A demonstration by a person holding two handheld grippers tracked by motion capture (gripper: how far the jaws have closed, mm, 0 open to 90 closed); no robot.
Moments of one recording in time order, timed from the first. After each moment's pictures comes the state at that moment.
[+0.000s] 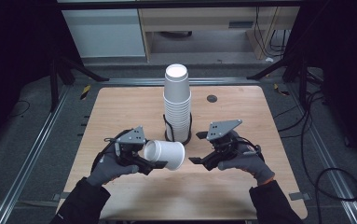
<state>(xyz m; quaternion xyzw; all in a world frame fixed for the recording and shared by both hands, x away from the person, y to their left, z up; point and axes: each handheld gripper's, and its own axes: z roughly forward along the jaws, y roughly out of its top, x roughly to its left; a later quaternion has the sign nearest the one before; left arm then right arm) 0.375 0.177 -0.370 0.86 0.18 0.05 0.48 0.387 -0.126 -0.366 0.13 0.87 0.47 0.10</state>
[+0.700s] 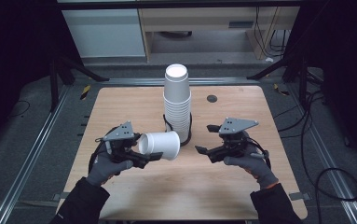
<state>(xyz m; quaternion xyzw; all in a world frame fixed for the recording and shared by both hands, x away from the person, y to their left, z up) 0.378 0.195 -0.368 0.81 0.21 0.07 0.54 0.387 -0.149 -0.370 0.22 0.81 0.52 0.15</state>
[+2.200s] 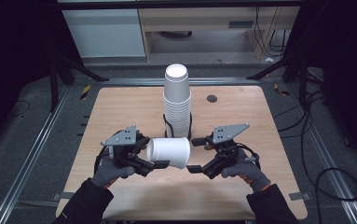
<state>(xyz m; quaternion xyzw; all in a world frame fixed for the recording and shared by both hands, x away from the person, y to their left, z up) 0.365 0.178 -0.364 0.79 0.12 0.02 0.60 0.372 -0.127 -0.372 0.13 0.81 0.57 -0.01</state>
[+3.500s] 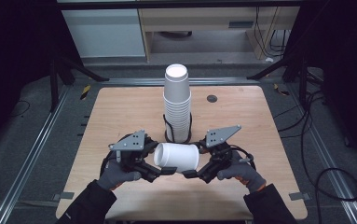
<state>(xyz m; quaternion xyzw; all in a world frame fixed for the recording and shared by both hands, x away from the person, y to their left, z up) 0.356 0.159 -0.366 0.80 0.09 0.01 0.60 0.370 -0.112 -0.379 0.10 0.82 0.56 -0.03</state>
